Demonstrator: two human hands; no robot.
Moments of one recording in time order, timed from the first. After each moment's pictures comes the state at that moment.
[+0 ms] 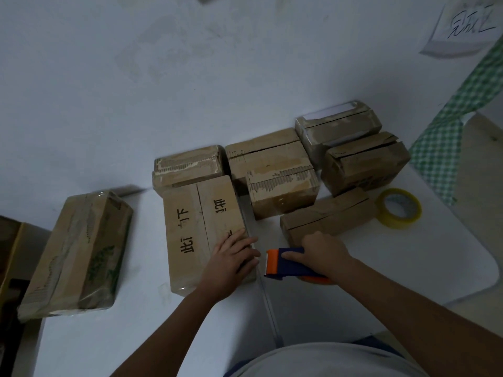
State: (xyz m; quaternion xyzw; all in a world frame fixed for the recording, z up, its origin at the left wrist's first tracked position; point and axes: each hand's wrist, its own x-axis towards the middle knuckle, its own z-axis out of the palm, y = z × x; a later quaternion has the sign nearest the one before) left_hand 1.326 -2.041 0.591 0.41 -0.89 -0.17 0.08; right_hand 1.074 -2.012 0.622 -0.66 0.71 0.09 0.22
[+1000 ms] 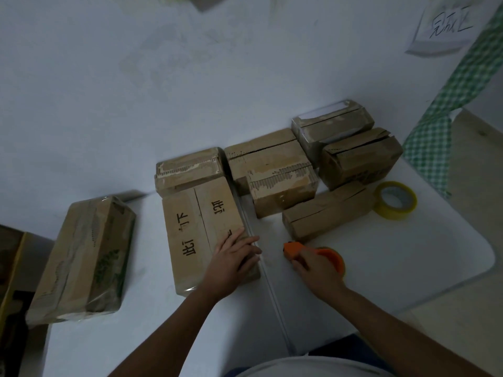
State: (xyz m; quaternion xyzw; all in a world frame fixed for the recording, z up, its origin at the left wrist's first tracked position) left_hand 1.339 -2.039 0.586 0.40 -0.89 -0.20 0.10; right_hand 1.111 -1.952 0.579 -0.53 0.73 -0.22 0.37
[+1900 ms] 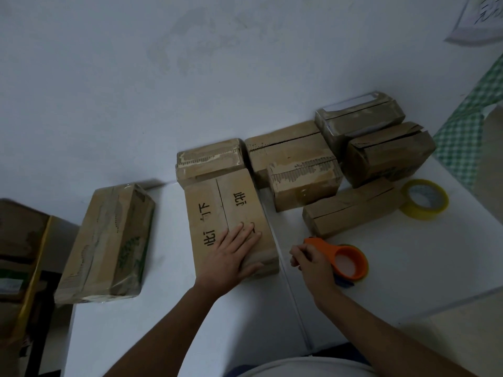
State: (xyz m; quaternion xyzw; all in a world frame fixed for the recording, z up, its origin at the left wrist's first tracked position) left_hand 1.393 -2.041 0.585 0.40 -0.91 -0.09 0.00; right_hand 1.175 -1.961 0.573 -0.30 0.67 -0.48 0.49
